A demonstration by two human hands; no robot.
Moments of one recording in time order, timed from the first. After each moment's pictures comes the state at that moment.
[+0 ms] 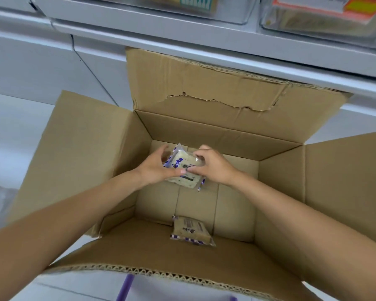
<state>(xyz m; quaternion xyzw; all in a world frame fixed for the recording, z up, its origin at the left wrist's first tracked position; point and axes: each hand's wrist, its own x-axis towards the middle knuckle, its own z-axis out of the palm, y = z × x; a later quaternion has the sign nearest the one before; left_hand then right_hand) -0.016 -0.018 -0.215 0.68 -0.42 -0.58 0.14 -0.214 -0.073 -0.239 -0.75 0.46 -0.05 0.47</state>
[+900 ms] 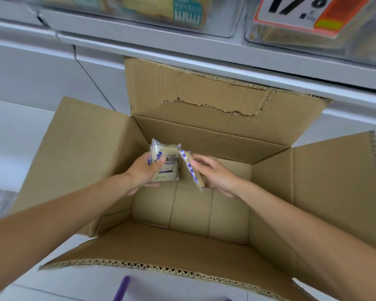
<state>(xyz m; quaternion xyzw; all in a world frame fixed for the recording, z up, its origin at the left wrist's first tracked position) -0.014 -0.008 -0.198 0.69 -0.28 -0.63 0.23 -0.230 -0.048 -0.208 -0.42 0.52 -0.10 0.74</state>
